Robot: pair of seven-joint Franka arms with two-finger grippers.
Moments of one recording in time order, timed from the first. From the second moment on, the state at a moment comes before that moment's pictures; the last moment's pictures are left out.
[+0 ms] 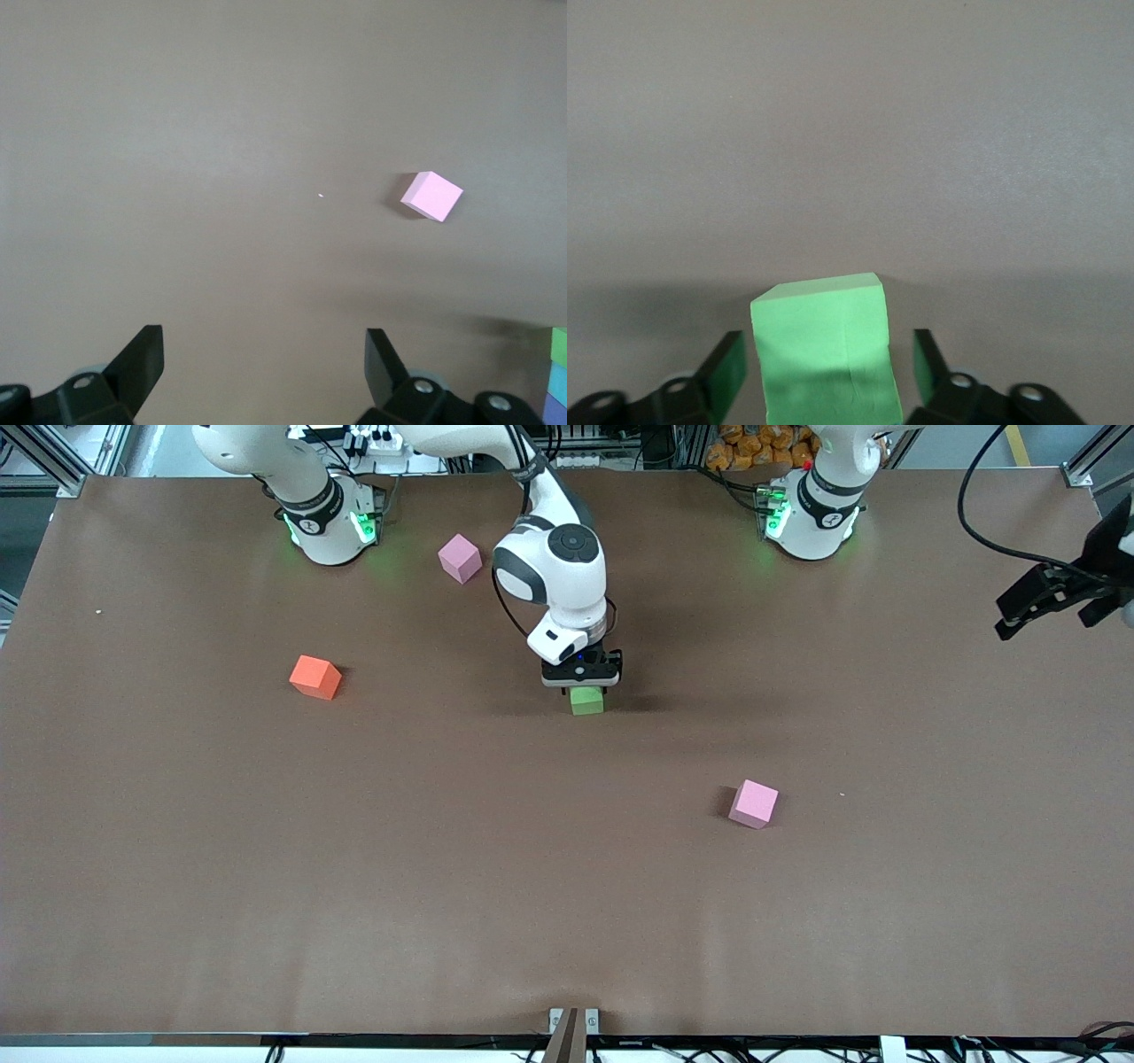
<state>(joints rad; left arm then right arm) 0.13 -0.16 -0.12 -1.71 0.05 1.64 -0.14 1.23 0.60 -0.30 -1.82 0.08 2.54 0.96</state>
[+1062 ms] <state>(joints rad) 0.05 -0.12 -0.13 -1.72 0.04 1.61 -0.13 0.61 0.16 -0.22 -1.89 0.04 2.22 0.64</state>
